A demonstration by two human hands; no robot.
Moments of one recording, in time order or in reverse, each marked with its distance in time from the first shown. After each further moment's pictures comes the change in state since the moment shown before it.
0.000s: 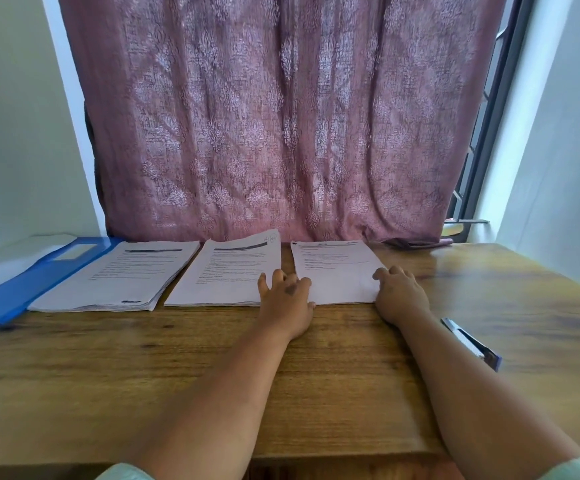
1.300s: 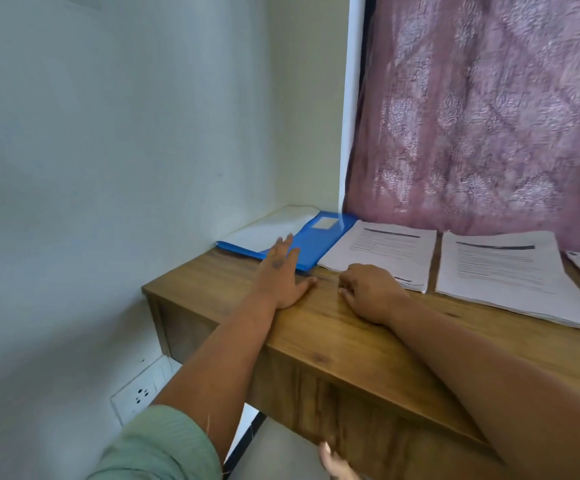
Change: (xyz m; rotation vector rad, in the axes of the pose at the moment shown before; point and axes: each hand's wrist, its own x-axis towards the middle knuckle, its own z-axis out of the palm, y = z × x) left_hand -0.190 -0.391 -0.123 0.042 0.099 -0.458; right_hand -0.110 -0.450 0.046 0.192 -0.172 -0.964
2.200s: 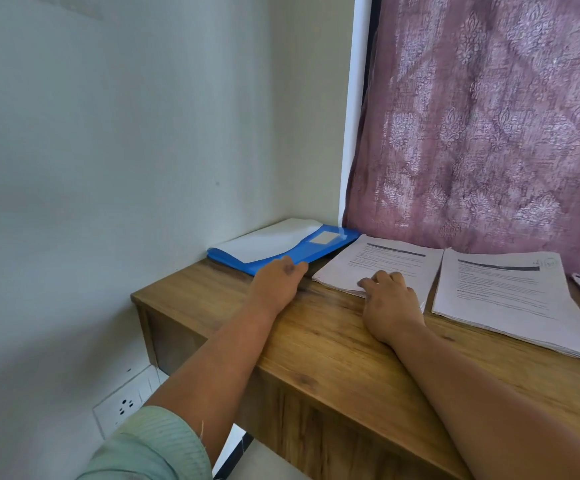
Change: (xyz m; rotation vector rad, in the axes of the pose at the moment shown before) left_hand 0.013 0.021 -0.014 0.425 0.033 0.134; right_hand -0.010 0.022 0.000 -0.090 0.102 0.264
